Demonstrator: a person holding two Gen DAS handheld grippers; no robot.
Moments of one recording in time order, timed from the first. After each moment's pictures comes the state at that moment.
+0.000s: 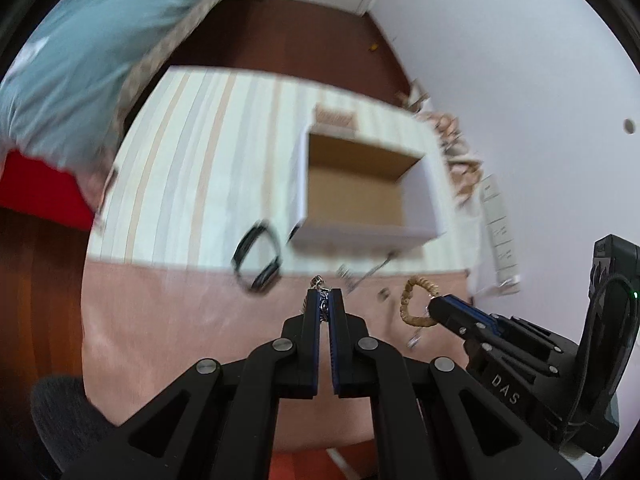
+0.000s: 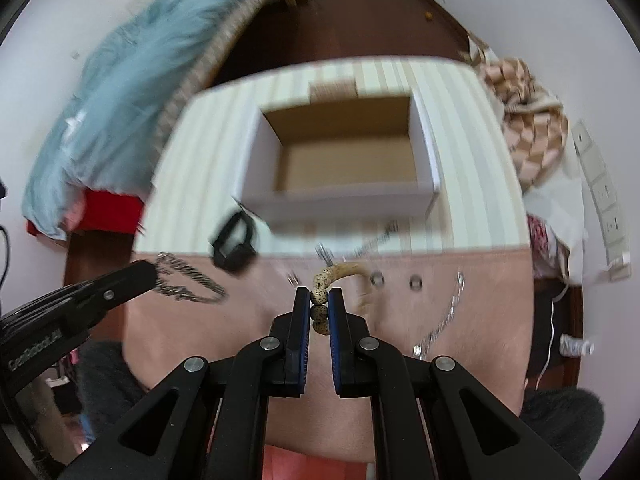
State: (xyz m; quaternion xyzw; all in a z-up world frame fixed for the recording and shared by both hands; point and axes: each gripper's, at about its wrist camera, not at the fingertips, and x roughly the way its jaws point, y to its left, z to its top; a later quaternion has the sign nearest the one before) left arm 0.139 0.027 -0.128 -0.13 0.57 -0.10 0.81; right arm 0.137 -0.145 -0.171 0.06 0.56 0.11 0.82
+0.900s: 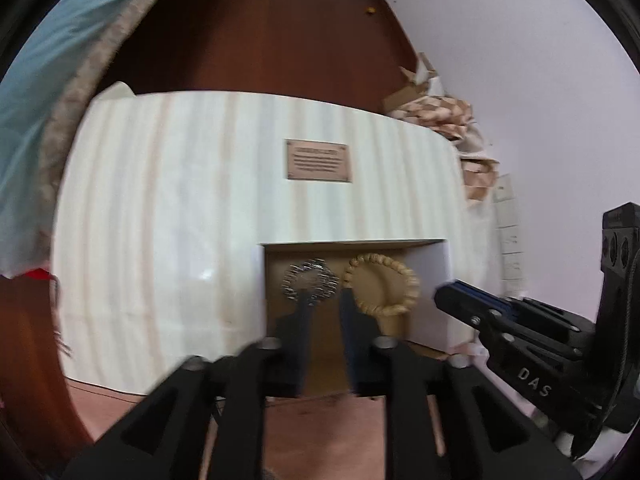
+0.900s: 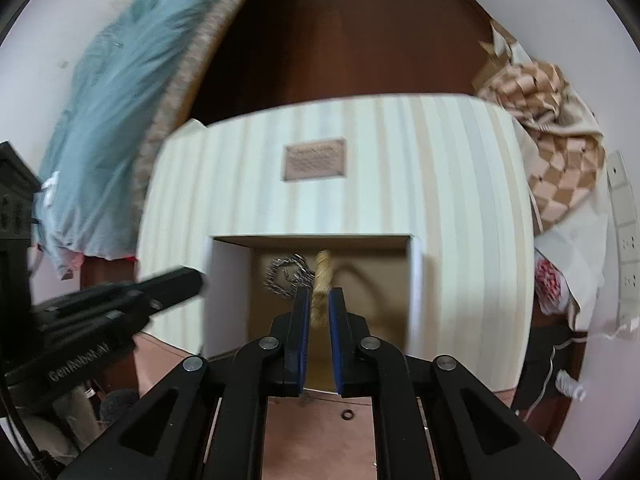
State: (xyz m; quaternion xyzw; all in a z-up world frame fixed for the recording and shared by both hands) left arm 0.313 -0.005 -0.177 -0.11 0.64 -0.11 0.75; right arm 0.323 -0.180 -0.211 0.09 0.64 0.11 0.75
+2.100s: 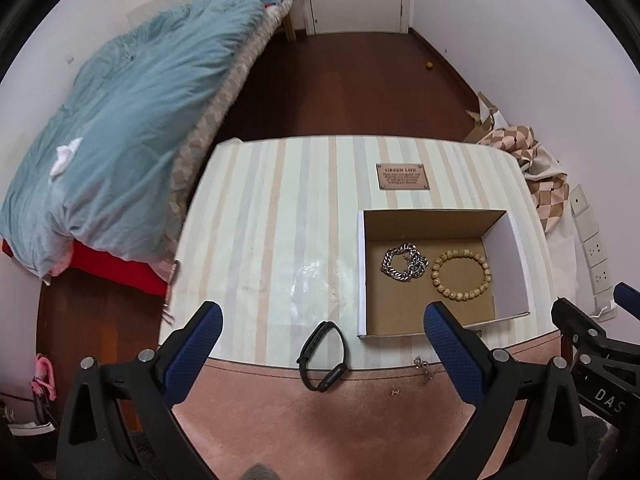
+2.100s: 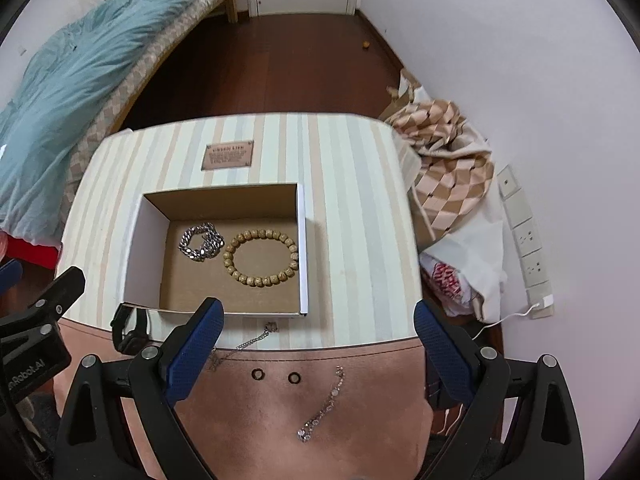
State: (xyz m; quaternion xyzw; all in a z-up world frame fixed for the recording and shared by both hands) left arm 0.206 -0.002 -0.140 0.02 0.53 0.04 0.85; right arm 0.212 -0.188 -0.163 -0.03 0.54 -0.03 0.84
